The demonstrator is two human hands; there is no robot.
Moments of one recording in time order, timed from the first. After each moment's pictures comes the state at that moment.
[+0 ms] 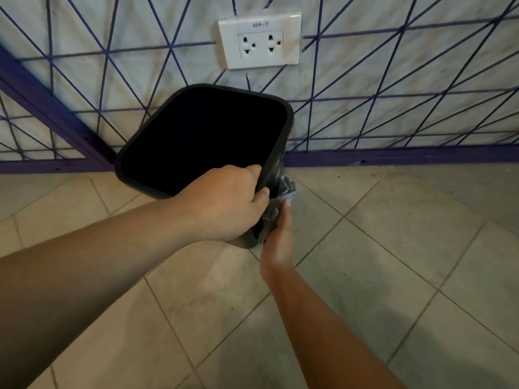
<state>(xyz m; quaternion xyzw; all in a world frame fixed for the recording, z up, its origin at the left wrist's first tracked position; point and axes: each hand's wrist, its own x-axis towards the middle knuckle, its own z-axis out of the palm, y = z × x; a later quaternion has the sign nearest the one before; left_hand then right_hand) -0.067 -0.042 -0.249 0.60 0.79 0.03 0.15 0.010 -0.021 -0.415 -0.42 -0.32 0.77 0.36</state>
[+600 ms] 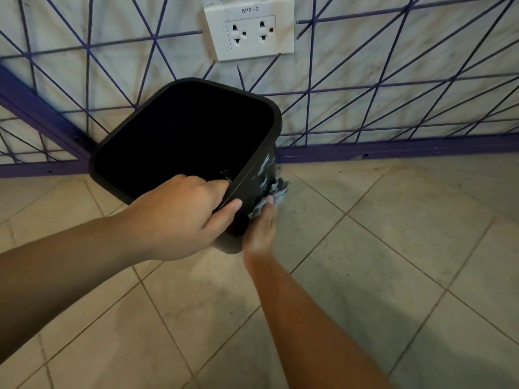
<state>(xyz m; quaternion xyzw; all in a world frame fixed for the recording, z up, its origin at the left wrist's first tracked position) -0.096 -0.068 -0.246 0.66 0.74 0.01 0.13 -0.031 -0.019 -0.418 -0.46 -0.25 0.76 0.38</state>
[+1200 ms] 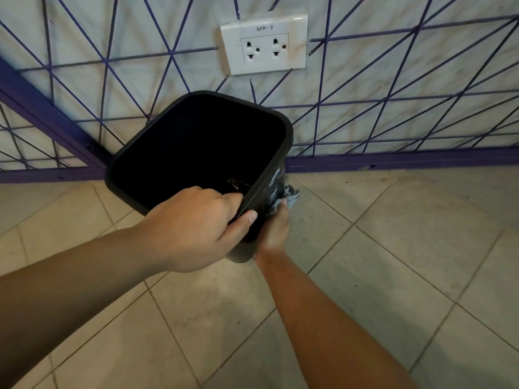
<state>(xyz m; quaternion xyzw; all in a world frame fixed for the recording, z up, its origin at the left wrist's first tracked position) -0.098 -0.070 -0.246 0.68 0.72 0.01 0.11 -0.042 -0.005 -0.439 -0.47 -0.25 0.75 0.39</state>
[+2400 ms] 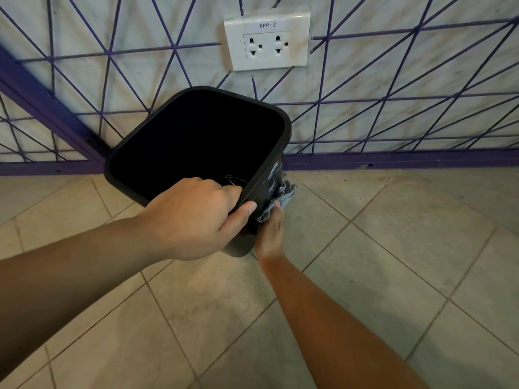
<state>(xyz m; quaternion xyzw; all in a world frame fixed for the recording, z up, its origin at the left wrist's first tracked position) -0.098 -0.071 -0.247 0.70 0.71 0.00 0.06 -0.027 -0.005 -0.433 -0.44 -0.36 0.74 0.36</state>
